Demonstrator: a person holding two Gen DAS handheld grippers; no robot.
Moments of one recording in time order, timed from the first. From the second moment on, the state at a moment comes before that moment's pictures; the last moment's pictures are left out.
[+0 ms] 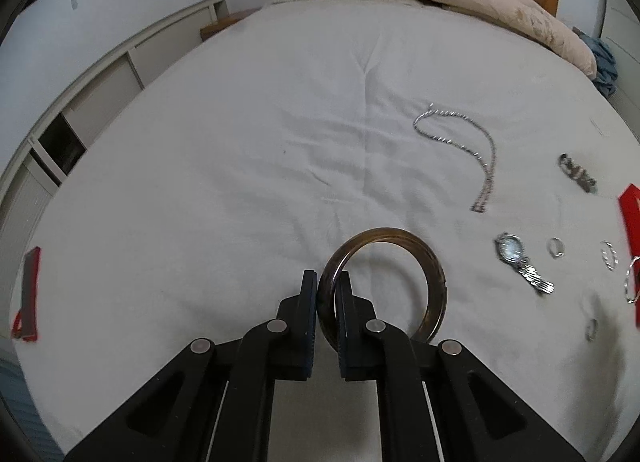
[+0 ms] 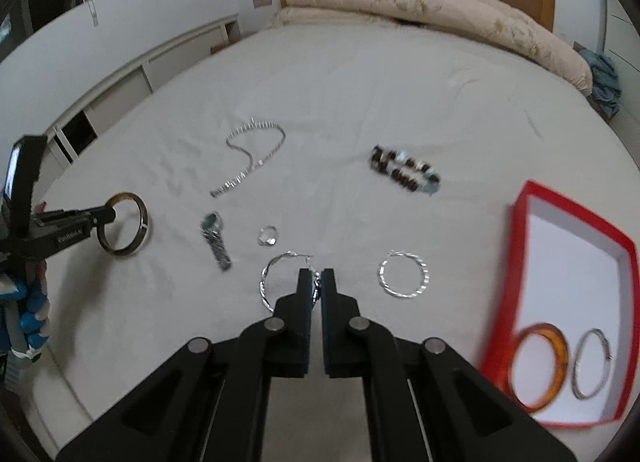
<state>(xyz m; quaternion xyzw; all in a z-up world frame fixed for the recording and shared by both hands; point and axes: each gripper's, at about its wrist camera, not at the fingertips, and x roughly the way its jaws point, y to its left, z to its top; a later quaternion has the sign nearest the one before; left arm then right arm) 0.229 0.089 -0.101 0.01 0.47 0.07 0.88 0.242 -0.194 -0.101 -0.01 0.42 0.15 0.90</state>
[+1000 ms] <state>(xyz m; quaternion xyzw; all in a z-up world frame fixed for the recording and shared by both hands) 0.205 -0.187 -0.044 0.05 0.45 -0.12 0.88 0.132 -0.422 -0.041 0.06 0.36 0.02 0.93</state>
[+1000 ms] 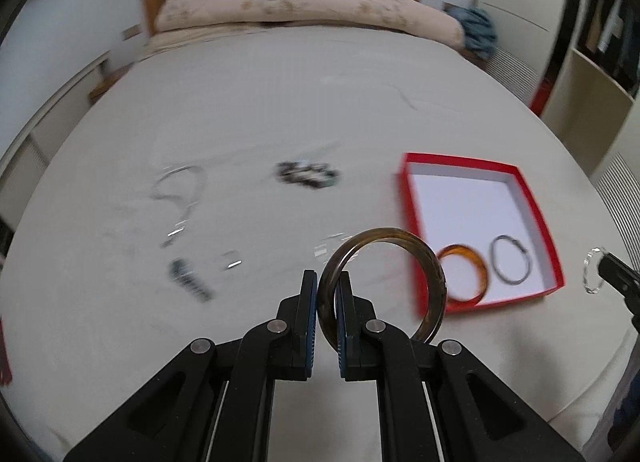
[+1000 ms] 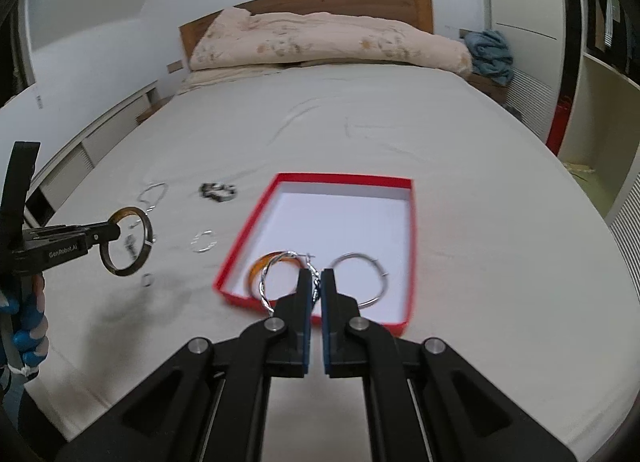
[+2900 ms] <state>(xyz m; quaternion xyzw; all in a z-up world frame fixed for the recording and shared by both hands) 0.203 -0.209 0.007 0.11 0.41 -0.12 0.90 0.151 -0.433 0.001 0.01 0.38 0.02 0.93</state>
